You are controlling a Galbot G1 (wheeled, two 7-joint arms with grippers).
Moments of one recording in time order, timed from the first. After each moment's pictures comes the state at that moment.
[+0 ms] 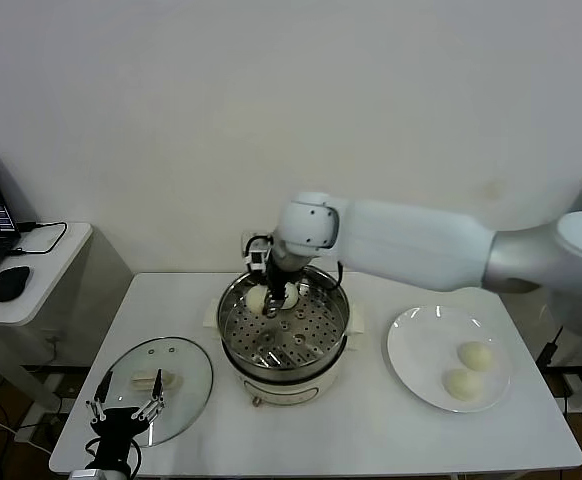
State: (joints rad) left arm 1.75 -1.24 -0.60 -2.06 -0.22 -0.09 -0.22; right arm 0.51 1.28 -1.24 1.35 0.59 -0.70 -0.76
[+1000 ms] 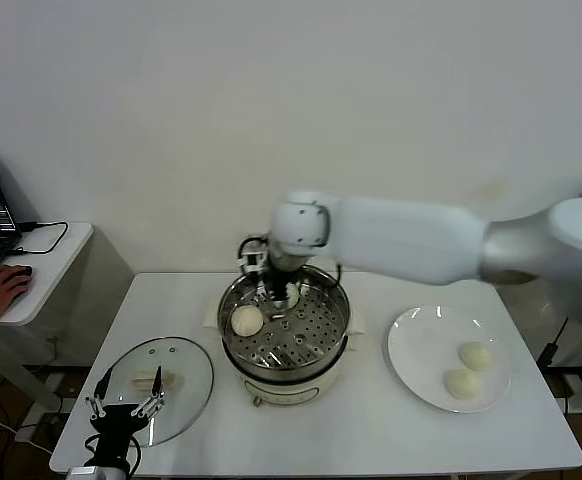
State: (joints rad) left arm 1.75 -1.22 -0.59 -2.07 -0.22 -0.09 -0.22; right arm 0.63 1.18 -1.30 1.45 0.59 -0.72 -0.85
